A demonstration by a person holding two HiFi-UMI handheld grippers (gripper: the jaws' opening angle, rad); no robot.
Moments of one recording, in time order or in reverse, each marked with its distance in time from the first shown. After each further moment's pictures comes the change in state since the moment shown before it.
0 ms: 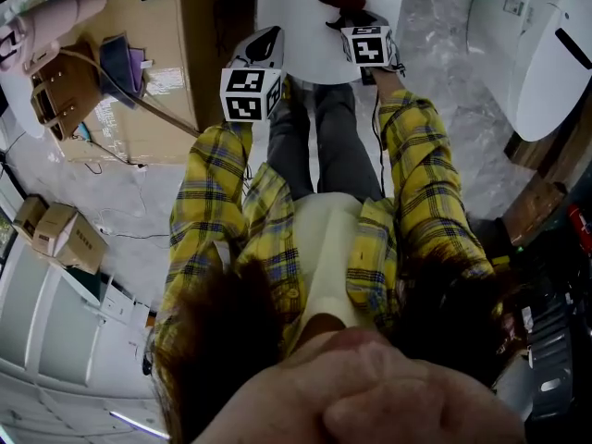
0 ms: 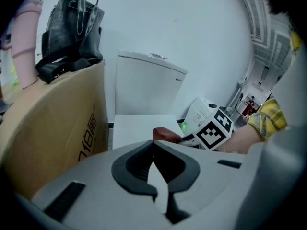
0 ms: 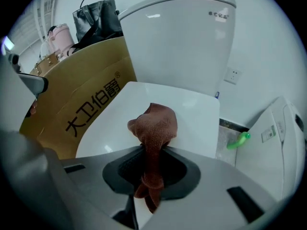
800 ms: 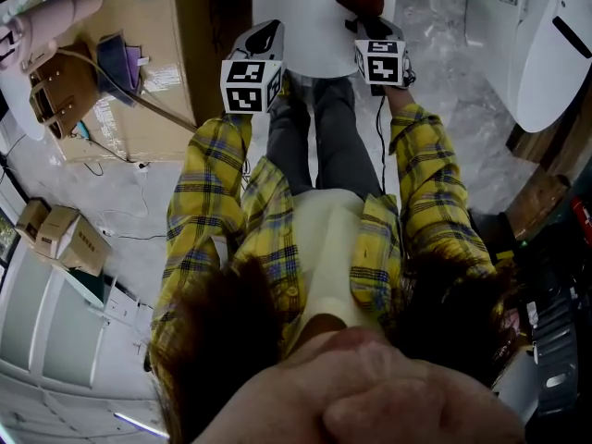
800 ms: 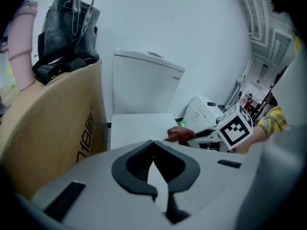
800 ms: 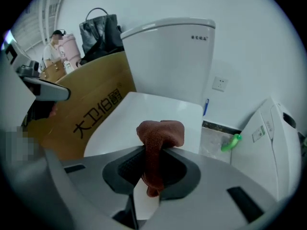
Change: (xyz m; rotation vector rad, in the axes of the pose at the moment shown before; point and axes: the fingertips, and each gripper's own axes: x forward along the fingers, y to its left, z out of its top) left arm 0.004 -0.009 -0.001 0.020 0.013 -0.009; right arm -0.055 -0.016 -0.016 0.022 -0.093 -0.050
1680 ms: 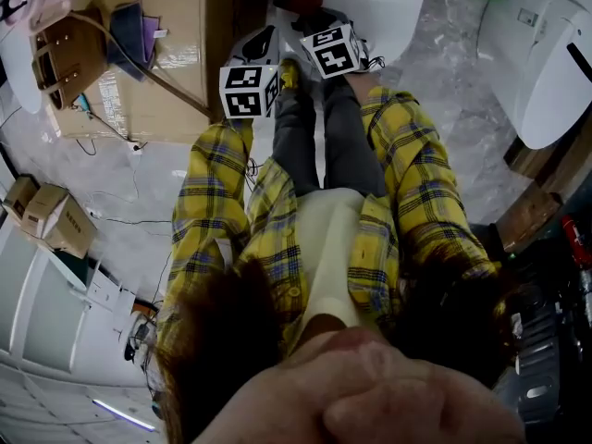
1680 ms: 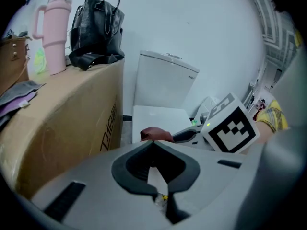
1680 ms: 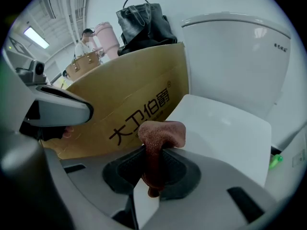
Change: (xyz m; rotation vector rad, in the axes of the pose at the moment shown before) left arm -0.044 0.046 -0.046 -0.102 0.006 0.118; right arm 0.034 0.183 0.036 -0.192 0.007 0.329
